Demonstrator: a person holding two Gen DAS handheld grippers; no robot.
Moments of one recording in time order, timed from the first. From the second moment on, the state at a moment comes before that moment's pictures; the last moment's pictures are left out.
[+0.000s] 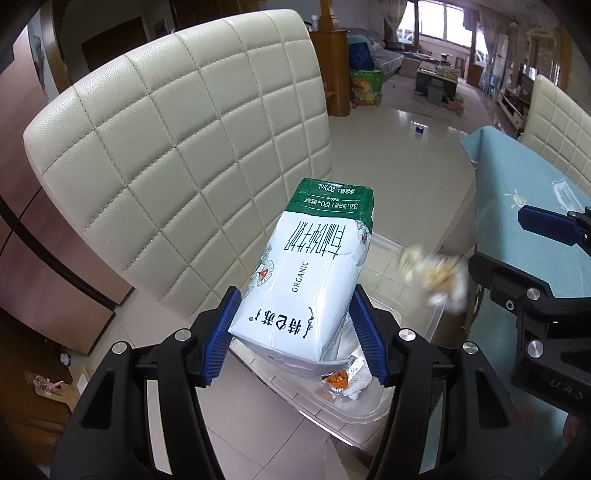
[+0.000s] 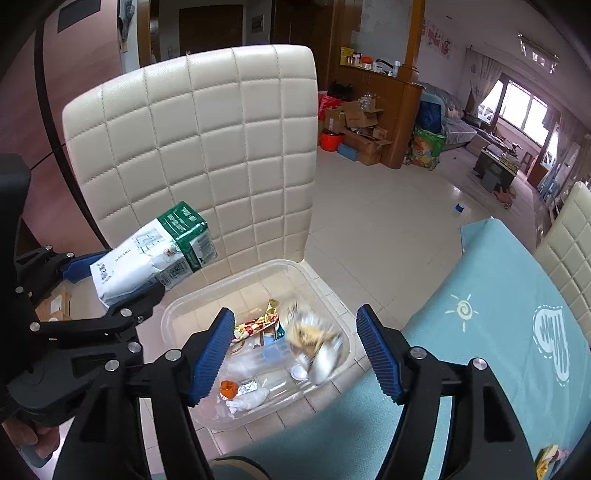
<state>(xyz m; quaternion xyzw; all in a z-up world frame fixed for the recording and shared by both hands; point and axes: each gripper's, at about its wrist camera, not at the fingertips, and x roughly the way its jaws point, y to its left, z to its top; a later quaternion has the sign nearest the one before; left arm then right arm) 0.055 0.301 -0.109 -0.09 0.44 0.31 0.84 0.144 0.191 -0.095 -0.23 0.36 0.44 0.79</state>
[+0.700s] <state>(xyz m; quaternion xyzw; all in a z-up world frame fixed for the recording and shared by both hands) 0.082 0.286 -0.110 -0.07 0.45 0.29 0.84 0.165 0.146 -0.097 -0.21 0.38 0.38 0.82</state>
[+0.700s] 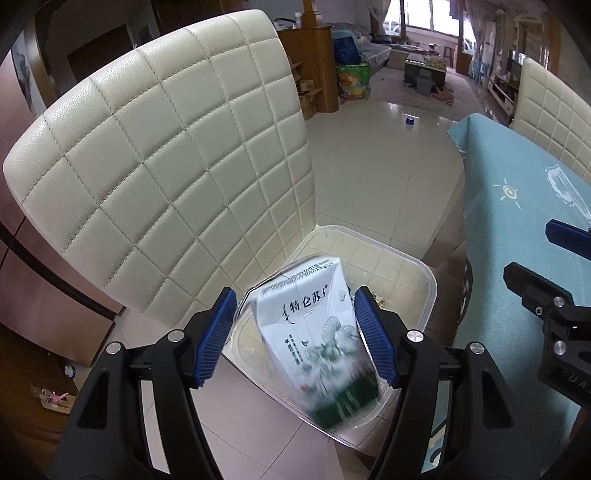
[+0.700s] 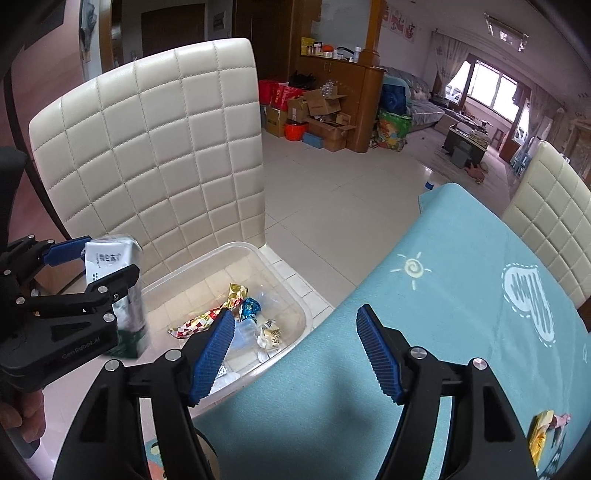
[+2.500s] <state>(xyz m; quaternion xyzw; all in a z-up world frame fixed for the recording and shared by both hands) 0.138 -0.022 -0.071 0.04 0.45 0.08 0.89 0.166 -0.183 -0.067 -0.09 0.40 0.16 0.90</state>
